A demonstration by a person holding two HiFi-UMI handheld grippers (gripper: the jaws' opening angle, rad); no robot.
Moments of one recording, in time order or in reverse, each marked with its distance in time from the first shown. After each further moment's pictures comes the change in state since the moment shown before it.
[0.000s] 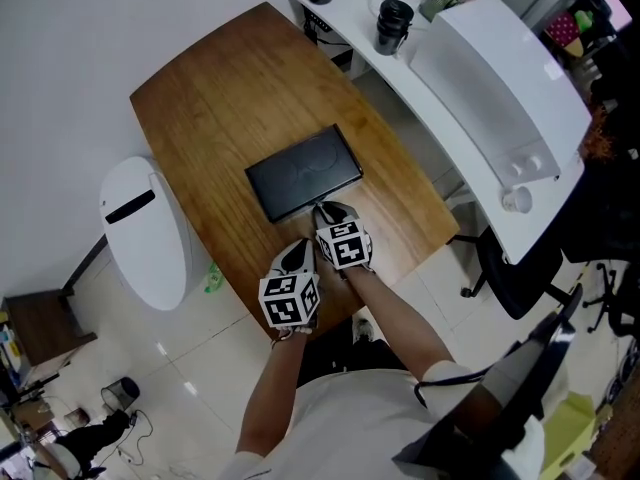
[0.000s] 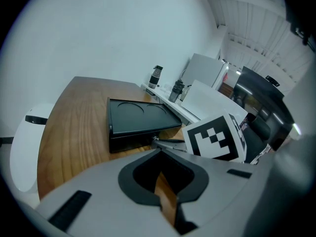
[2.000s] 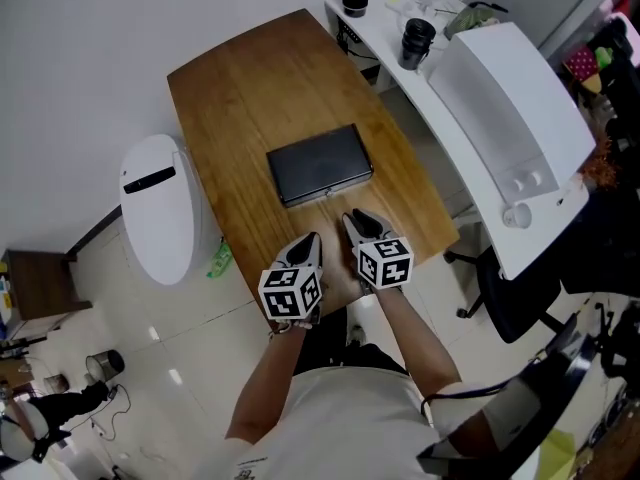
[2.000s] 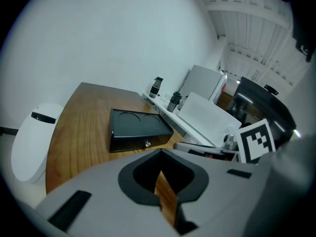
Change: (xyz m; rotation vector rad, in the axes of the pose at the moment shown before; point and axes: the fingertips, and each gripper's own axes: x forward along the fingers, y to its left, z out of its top) left arm -0.045 -0.029 0.012 -0.047 -0.106 0.007; right arm -0.117 0.006 0.024 0.057 -0.171 0.131
